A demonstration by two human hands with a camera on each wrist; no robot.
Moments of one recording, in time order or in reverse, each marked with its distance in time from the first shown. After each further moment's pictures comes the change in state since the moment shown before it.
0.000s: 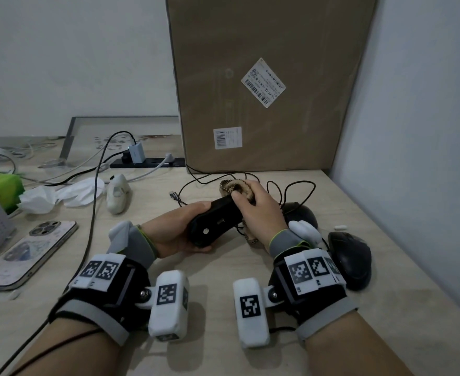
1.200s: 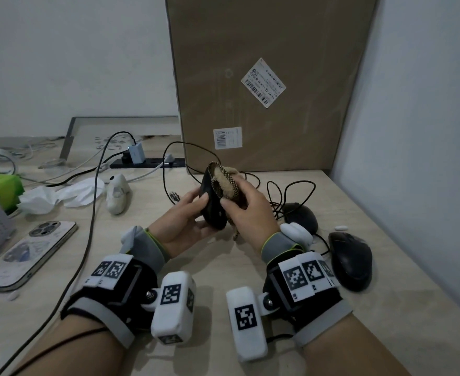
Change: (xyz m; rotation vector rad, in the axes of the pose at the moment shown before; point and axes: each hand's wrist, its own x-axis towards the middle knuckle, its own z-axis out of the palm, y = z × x) left_hand 0.013 -0.007 0.002 -0.338 0.038 0.293; right_hand -0.007 -0.011 0.014 0.172 -0.019 -0.138
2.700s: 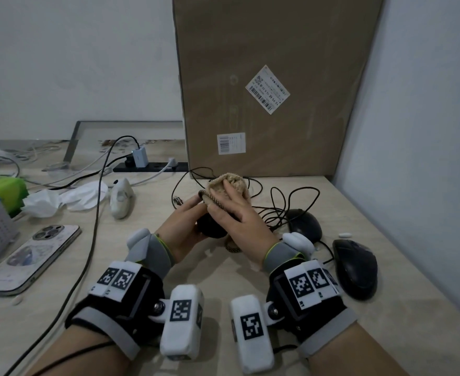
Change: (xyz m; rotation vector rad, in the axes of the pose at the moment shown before) left_hand -0.006 0.005 0.013 0.197 0.135 0.055; right_hand -0.001 0.006 0.006 -0.033 -0.289 0.041
